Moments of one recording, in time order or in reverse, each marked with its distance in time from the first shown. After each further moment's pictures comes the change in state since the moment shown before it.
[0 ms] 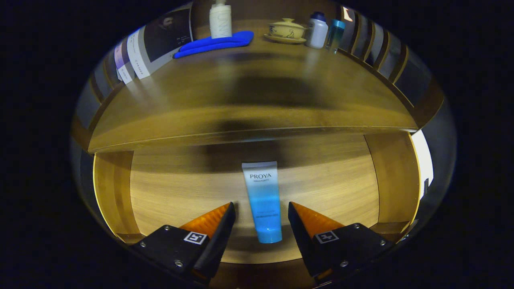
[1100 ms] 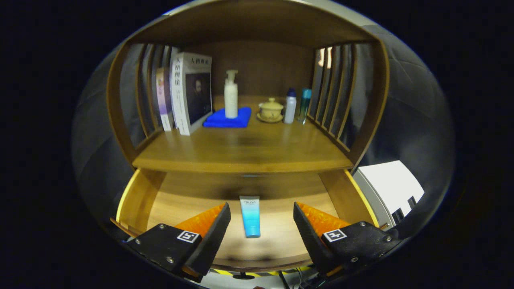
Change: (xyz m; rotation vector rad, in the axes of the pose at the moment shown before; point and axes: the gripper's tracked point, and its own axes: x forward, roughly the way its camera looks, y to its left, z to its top) arm -0.120 -0.016 0.027 -0.043 -0.493 -0.020
